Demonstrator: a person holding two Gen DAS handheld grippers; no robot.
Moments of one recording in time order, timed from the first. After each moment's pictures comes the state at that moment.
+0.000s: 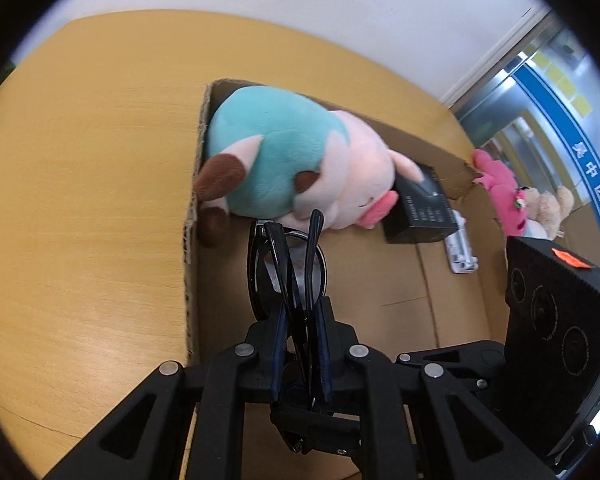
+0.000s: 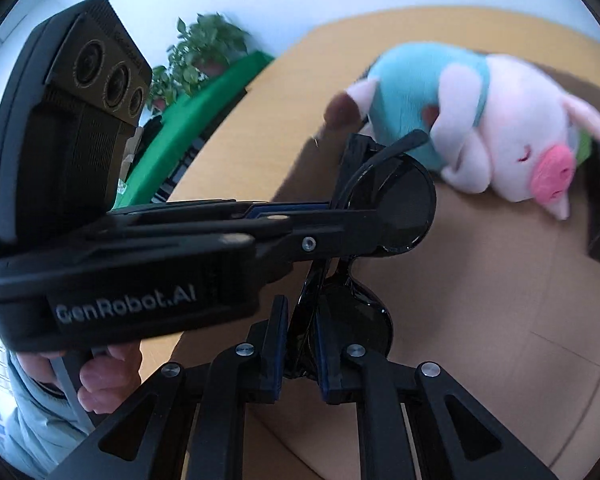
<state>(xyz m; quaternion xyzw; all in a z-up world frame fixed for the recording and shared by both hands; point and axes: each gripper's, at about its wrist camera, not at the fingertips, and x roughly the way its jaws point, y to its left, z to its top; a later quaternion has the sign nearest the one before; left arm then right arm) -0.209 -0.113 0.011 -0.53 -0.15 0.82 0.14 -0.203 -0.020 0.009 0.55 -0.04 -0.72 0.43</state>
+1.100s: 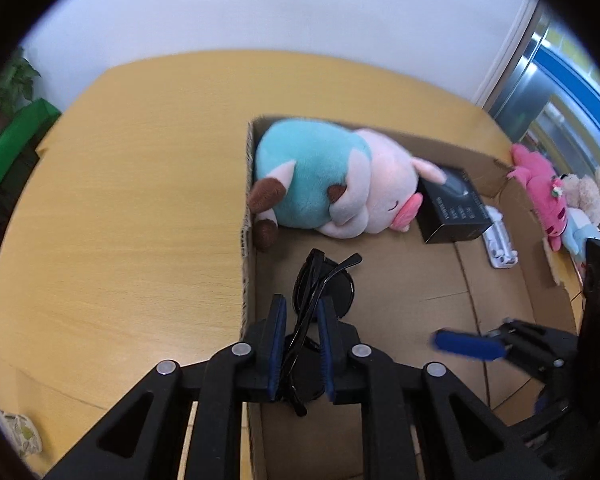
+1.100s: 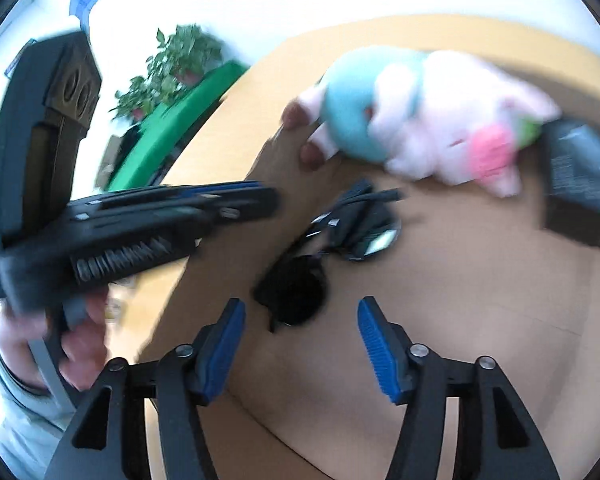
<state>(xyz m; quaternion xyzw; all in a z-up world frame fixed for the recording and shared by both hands) -0.164 -0.109 0.051 -0.49 -0.06 0.87 0.05 -0.174 0.021 0.026 0.52 -0.03 -0.77 0.37</state>
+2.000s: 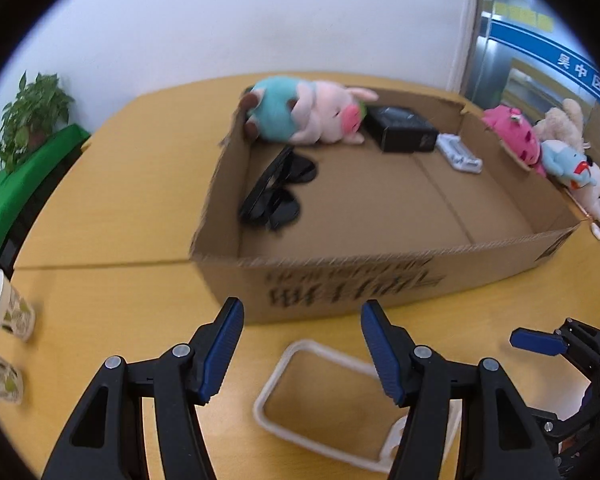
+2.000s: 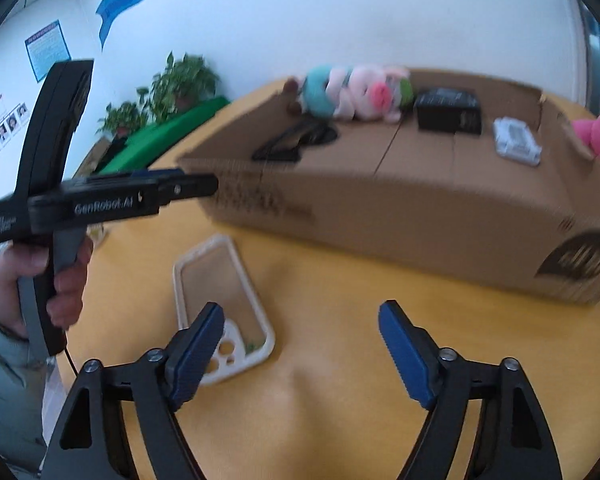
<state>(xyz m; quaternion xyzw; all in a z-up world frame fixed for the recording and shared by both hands) 0.011 -0.056 0.013 -0.43 0.00 0.90 0.02 0.045 0.122 -0.002 0.42 0.00 -0.85 0.31</state>
